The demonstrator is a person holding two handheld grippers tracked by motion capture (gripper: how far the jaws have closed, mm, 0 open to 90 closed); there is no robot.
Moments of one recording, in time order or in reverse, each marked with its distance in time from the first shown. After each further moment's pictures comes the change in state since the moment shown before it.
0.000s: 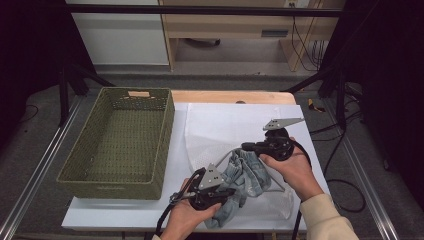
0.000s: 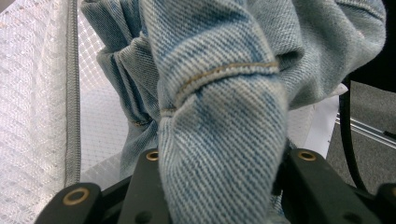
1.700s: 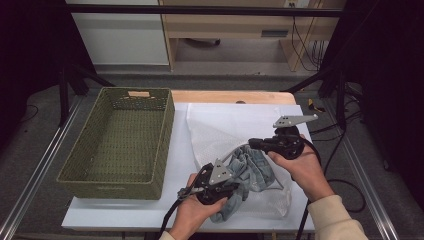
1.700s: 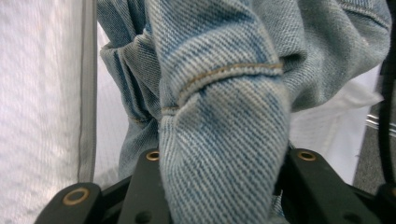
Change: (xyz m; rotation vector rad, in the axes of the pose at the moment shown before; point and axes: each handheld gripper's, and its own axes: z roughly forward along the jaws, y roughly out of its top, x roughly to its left) left arm 0.003 0.010 0.020 0.046 0.077 -0.009; right arm 0.001 0.006 -0.026 -0.052 -0.020 -0.021
